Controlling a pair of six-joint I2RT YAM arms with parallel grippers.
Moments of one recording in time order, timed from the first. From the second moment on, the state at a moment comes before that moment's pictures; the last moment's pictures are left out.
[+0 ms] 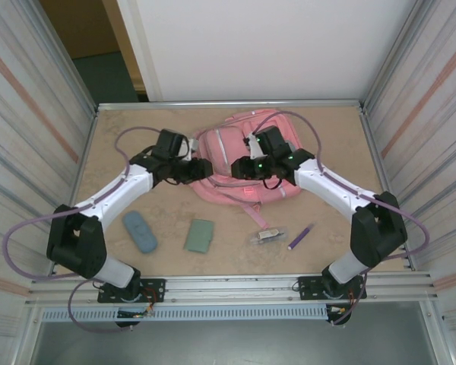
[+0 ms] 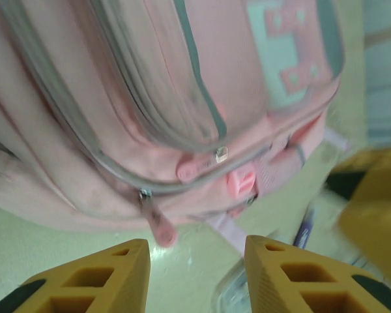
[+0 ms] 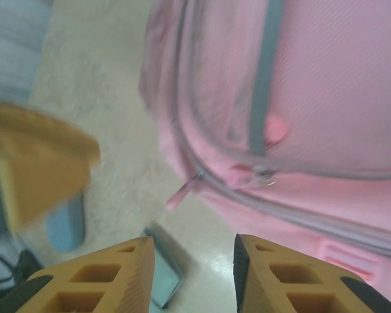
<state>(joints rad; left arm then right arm) -0.47 1.50 1.12 -0.52 0.42 -0.56 0.58 1.56 1.21 -0.46 -0.33 0.49</state>
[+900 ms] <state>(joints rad) -0.79 1.78 1.30 -0.76 -0.21 -0.53 0.54 1.42 1.09 -0.48 -0.13 0.48</state>
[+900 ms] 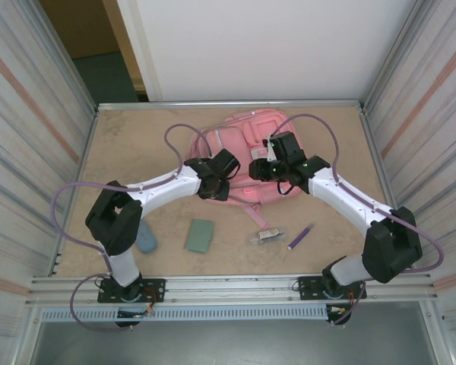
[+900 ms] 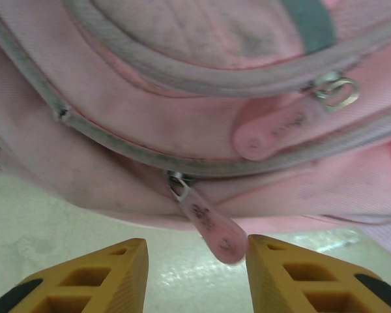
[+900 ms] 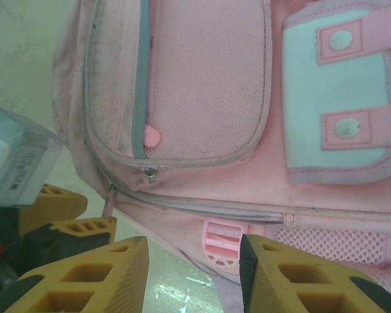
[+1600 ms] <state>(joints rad) -0.71 1.65 1.26 -0.68 -0.12 -0.45 0.58 1.42 1.04 -0.47 -0.08 0.40</state>
